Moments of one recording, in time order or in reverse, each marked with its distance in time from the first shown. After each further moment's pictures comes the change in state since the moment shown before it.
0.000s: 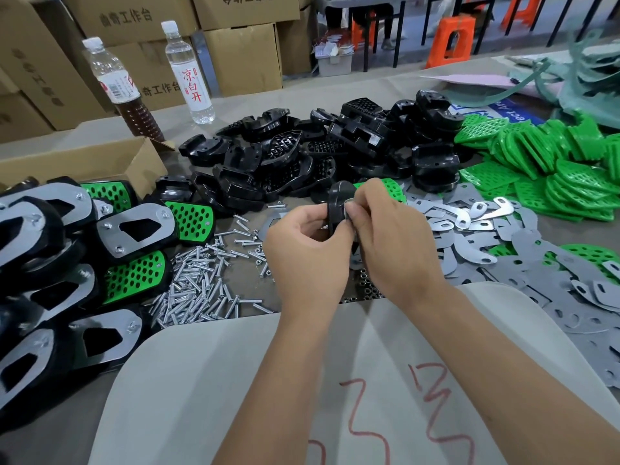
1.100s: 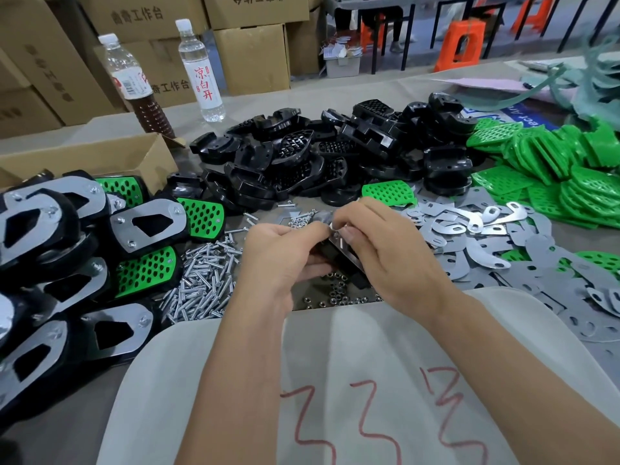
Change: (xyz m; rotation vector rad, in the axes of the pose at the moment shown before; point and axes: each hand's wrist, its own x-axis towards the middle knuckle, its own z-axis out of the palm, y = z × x) left_hand 0.027 0.007 -0.044 -0.105 -0.200 -0.490; right_hand -0.005 0.002 0.002 0.221 -0.218 -0.185
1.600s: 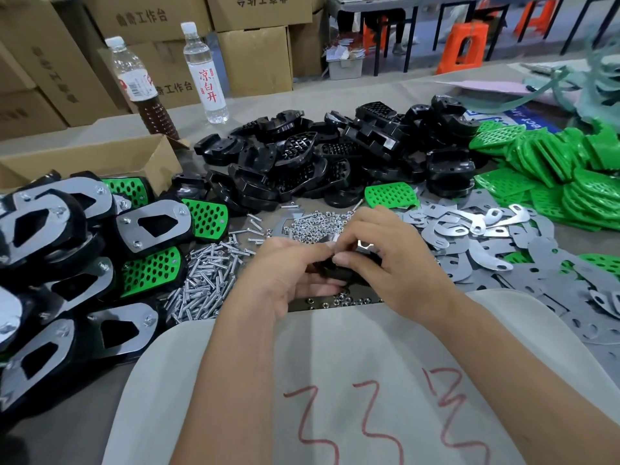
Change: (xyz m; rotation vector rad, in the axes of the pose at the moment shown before) left_hand 0.006 -0.006 -0.011 0.067 -0.201 -0.193; right_hand -0.003 -0.004 -0.003 0.100 -0.067 0.001
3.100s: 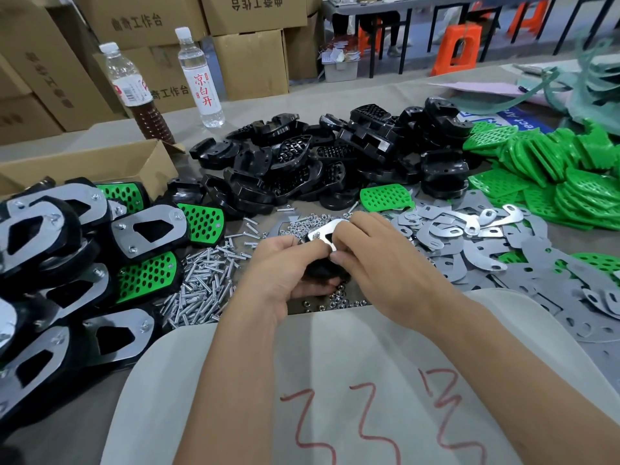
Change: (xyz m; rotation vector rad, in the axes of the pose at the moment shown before) left_hand 0.001 0.000 0.006 -0.014 0.053 0.073; right_hand -0.001 -0.001 0.002 -0.286 -0.130 0.048
